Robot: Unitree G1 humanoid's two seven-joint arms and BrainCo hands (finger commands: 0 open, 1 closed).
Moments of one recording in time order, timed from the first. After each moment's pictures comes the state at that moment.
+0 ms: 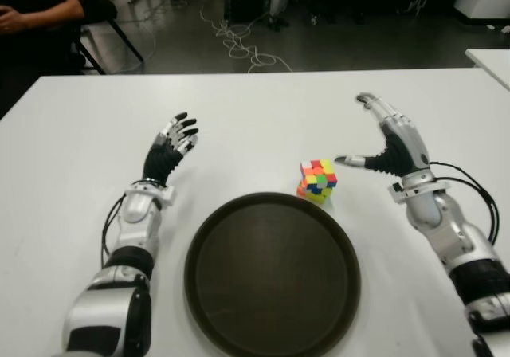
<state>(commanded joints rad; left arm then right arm) -0.57 0.11 0.17 1.09 -0.12 -0.61 -0.30 -0.32 -0.46 0.19 0.32 -0.64 -0.31 -0.14</state>
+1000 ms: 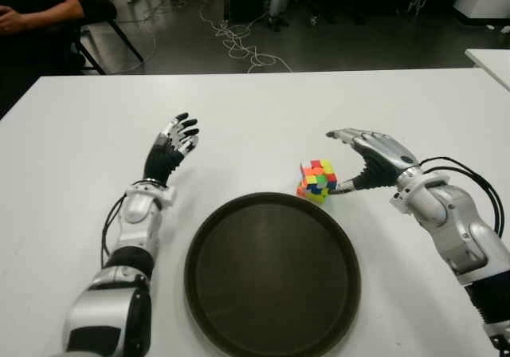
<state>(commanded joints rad) -0.57 0.11 0.16 1.09 -0.11 -0.61 -0.28 -0.27 -0.54 0.24 0.01 -0.67 -0.06 0.27</state>
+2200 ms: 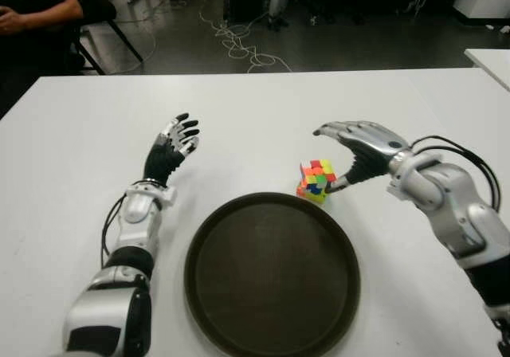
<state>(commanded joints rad) -0.58 0.11 0.17 1.10 -0.11 -0.61 -0.28 -0.45 -0.53 0.34 0.06 -0.75 -0.06 0.39</state>
